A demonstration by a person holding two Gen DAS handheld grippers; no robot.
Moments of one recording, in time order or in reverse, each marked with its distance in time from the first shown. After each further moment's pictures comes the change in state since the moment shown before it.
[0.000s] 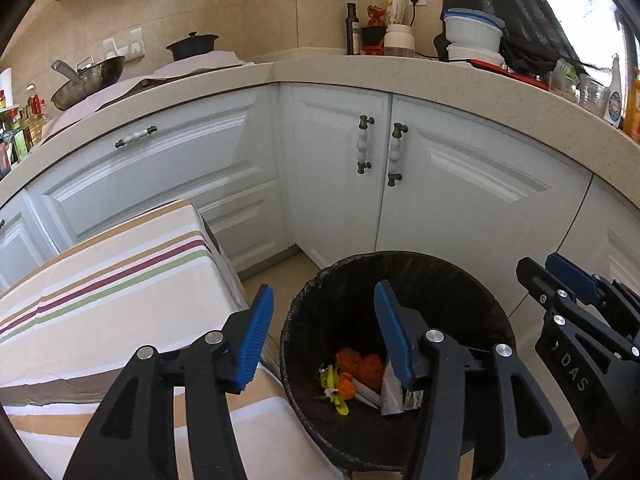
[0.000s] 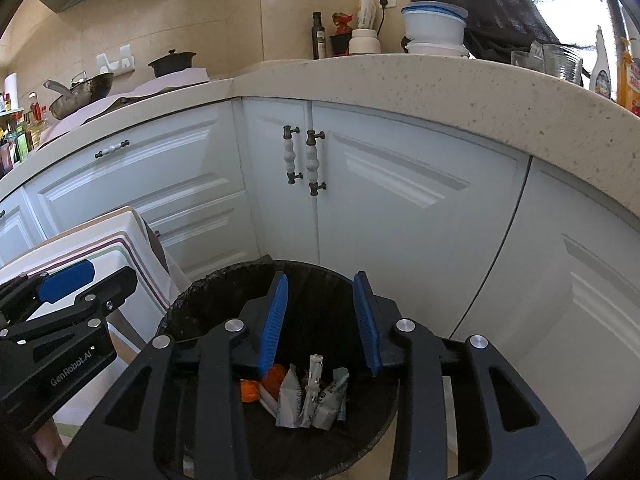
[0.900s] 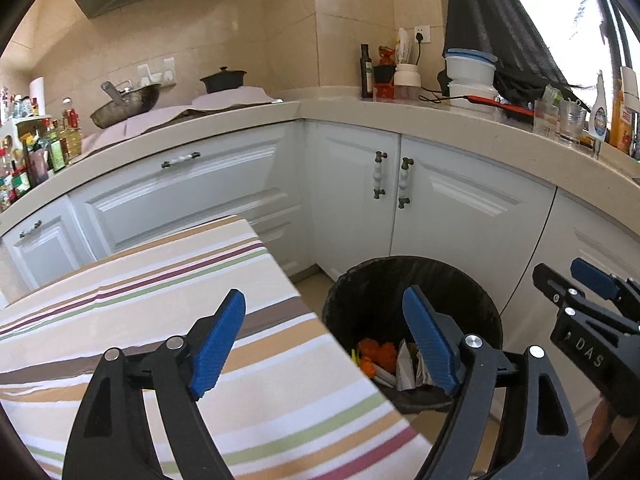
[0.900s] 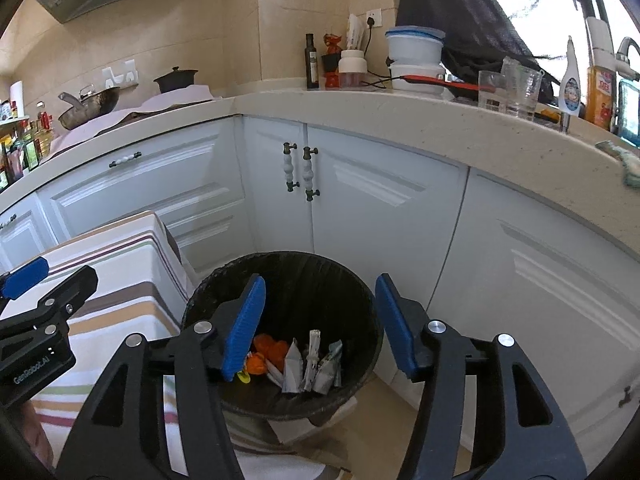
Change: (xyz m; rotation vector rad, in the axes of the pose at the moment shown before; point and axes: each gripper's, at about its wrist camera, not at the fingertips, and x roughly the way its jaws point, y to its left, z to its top) left arm -0.099 0.024 -0.029 -0.003 -0.113 0.055; right arm -0.092 0.004 -0.016 0.010 -0.035 -0.026
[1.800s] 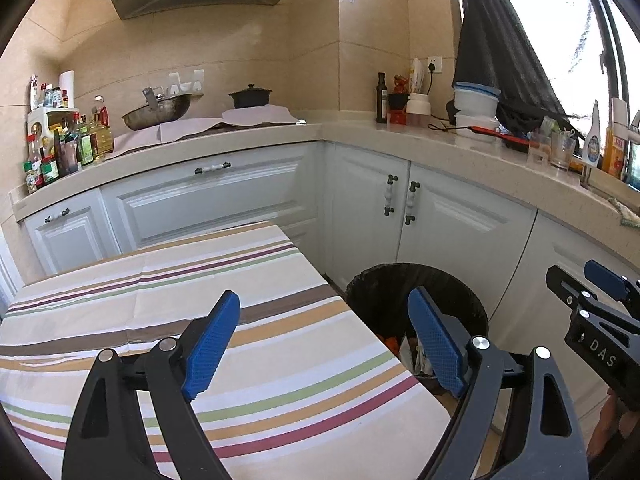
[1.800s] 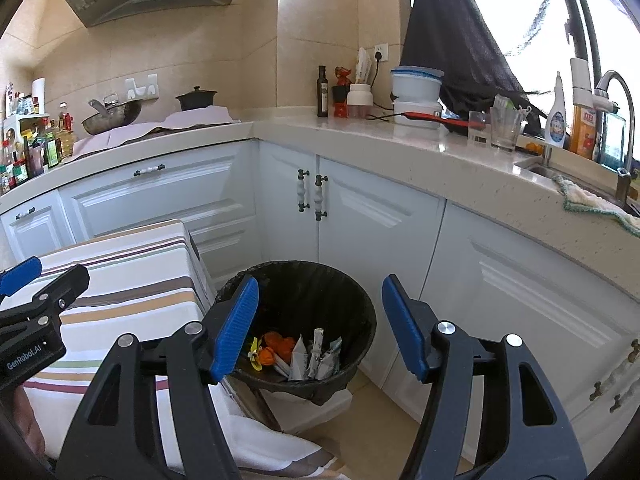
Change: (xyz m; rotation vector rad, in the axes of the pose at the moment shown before) left arm -0.073 0.028 -0.018 -0.062 -0.070 0.013; right arm -0.083 0.013 -0.009 -0.047 -0.085 0.004
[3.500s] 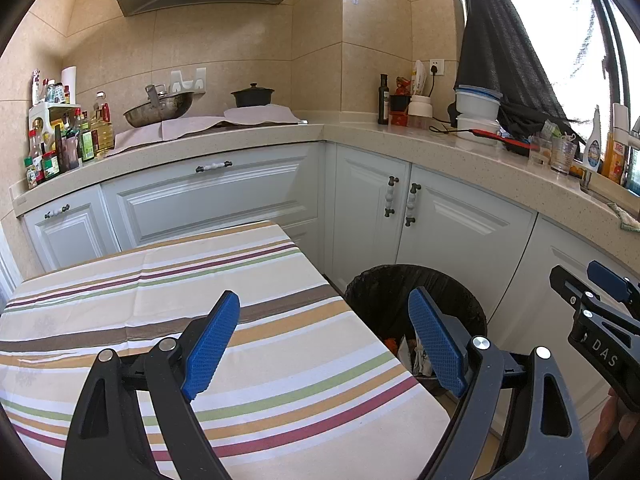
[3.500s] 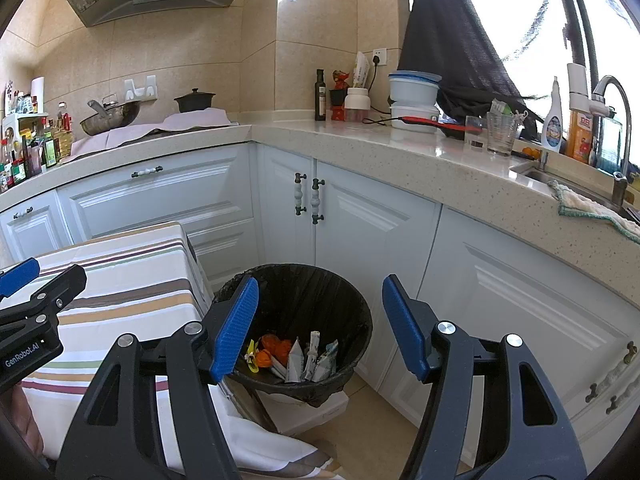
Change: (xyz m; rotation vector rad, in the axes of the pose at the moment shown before) left arm -0.001 0.001 -0.001 -0.008 0.001 -0.003; right arm -0.004 -0.004 0.002 -0.005 -0.008 -0.004
